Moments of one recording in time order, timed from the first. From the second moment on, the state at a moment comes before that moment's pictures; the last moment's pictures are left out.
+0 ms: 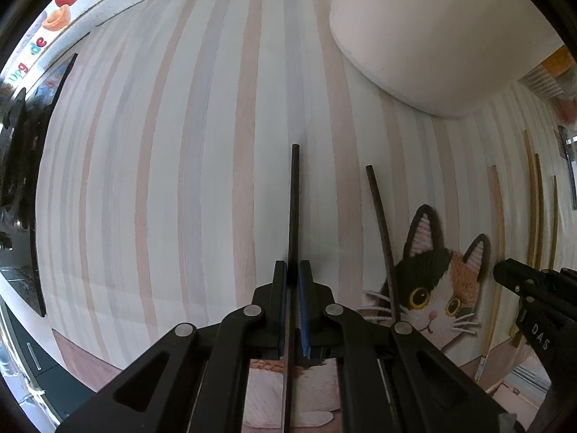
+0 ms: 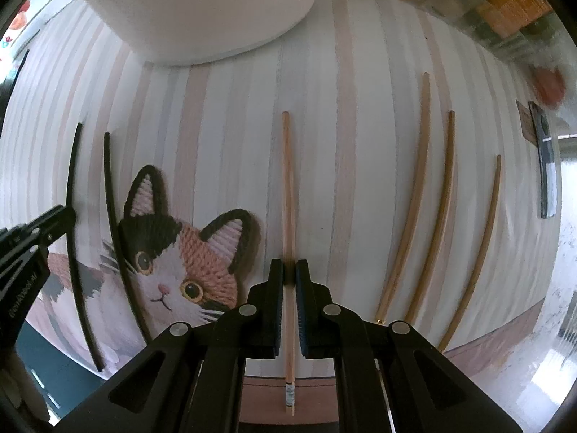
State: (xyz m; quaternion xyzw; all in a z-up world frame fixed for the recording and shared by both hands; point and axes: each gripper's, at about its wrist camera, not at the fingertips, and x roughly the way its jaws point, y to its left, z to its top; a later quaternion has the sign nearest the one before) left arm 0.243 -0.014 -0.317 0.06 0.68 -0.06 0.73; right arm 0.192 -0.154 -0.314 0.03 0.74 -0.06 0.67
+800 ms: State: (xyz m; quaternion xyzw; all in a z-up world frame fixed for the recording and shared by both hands) left arm 0.225 0.011 -0.184 0.04 0.55 -0.05 0.84; right arm 0.180 -0.183 -0.201 0.05 0.58 -0.07 0.81
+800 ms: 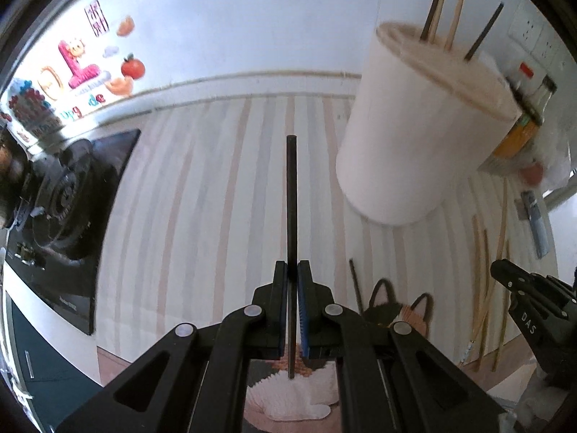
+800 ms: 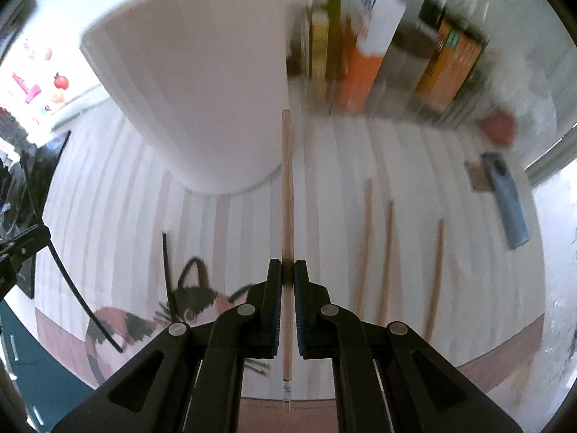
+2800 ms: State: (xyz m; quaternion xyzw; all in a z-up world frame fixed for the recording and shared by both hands) left arm 0.354 -0.065 0.008 0.00 0.40 -0.18 0.90; right arm 0.349 -0.206 0.012 0.13 0.29 -0.04 0.95
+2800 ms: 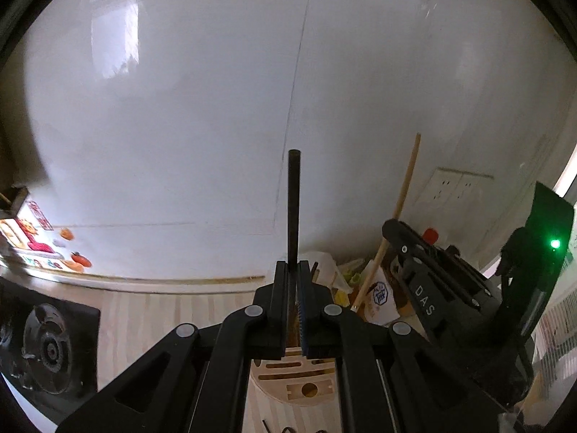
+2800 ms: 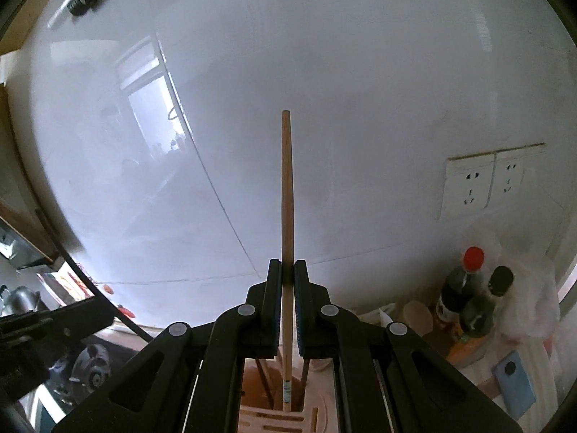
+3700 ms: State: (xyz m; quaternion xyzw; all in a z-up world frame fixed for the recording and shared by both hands) left arm 0.322 -0.034 -0.002 -0.02 0.41 -0.11 0.90; right arm 0.302 -0.233 -0.020 0.14 0.36 -0.06 0.92
